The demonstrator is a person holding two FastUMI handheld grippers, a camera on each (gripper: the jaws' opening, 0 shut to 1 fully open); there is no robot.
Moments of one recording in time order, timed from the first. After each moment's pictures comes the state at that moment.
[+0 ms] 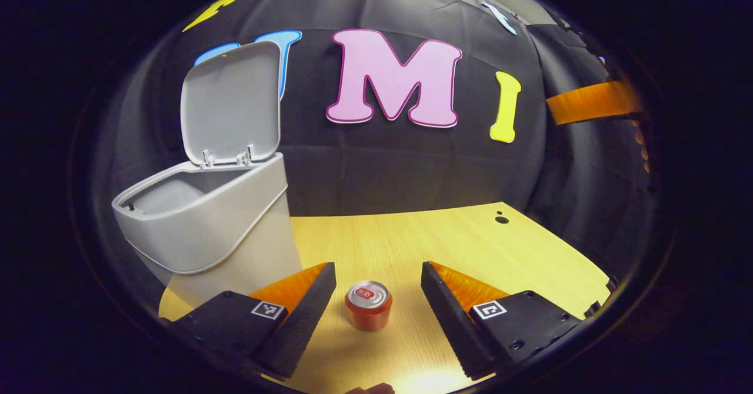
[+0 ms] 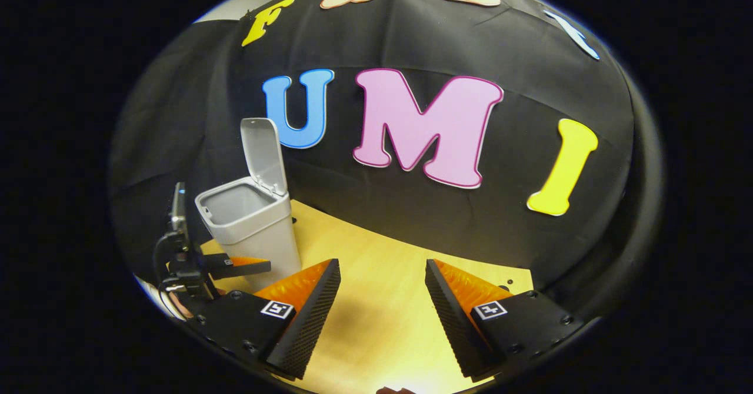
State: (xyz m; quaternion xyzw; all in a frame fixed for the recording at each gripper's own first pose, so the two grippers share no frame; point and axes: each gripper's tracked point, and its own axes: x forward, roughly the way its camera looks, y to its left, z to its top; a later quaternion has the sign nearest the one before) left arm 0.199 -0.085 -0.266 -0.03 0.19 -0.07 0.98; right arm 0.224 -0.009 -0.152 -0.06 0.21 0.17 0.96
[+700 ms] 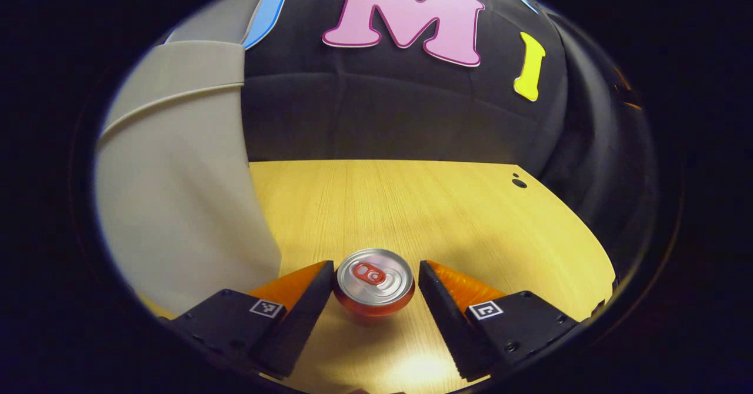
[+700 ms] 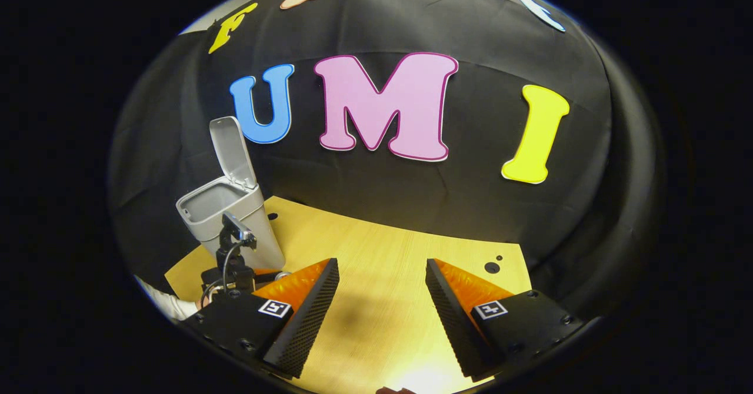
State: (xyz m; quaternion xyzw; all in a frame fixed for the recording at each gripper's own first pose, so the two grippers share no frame) left arm 0.229 -0.095 -0.367 -0.04 0.30 -0.07 0.95; right arm 0.225 -0.050 -0.173 -0.01 0.24 0.12 0.96
